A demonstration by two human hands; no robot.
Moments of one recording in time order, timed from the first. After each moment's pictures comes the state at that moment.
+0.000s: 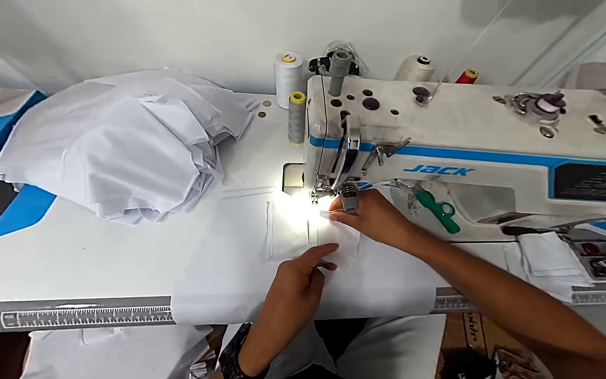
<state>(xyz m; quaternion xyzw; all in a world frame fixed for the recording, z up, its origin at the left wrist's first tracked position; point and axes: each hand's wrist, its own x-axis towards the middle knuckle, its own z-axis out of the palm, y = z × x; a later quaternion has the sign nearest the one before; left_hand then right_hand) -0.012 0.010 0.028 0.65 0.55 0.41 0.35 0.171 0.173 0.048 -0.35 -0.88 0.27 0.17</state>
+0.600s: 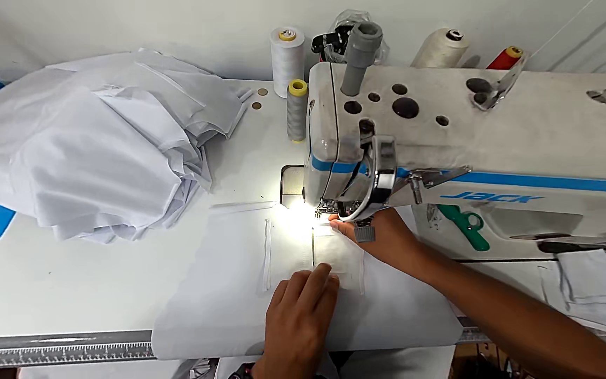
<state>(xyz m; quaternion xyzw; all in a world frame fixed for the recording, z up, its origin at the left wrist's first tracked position) 0.001 0.014 0.009 0.75 0.59 0.31 -0.06 0.165 0.172 0.019 -0.40 -0.88 0.17 0.20</state>
